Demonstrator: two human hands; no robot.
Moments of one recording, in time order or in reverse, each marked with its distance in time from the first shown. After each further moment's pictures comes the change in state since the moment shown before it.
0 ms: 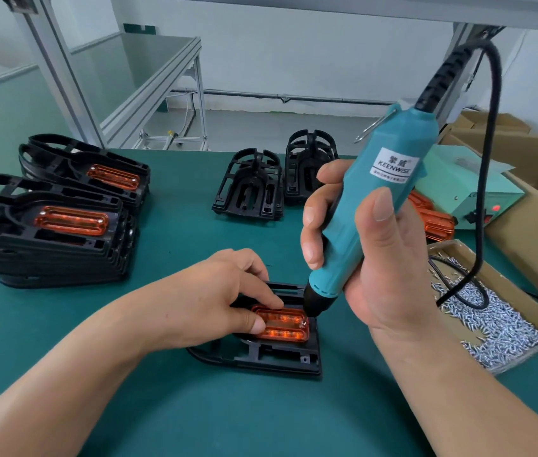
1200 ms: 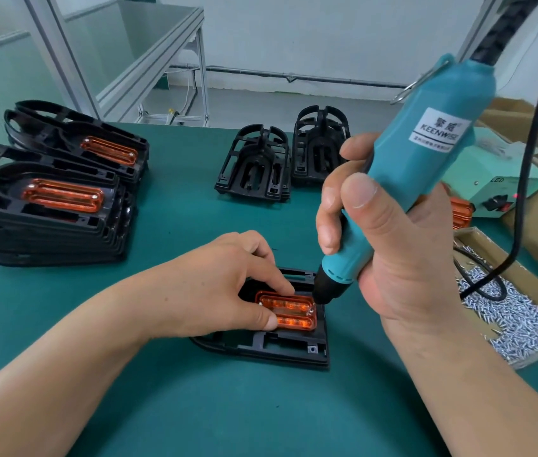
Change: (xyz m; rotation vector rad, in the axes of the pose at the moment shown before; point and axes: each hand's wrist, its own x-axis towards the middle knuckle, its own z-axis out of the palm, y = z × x) left_hand -0.003 0.011 -0.002 -0.047 -0.012 -0.004; right_hand 0.000 0.004 -0.003 -0.070 0.050 -0.027
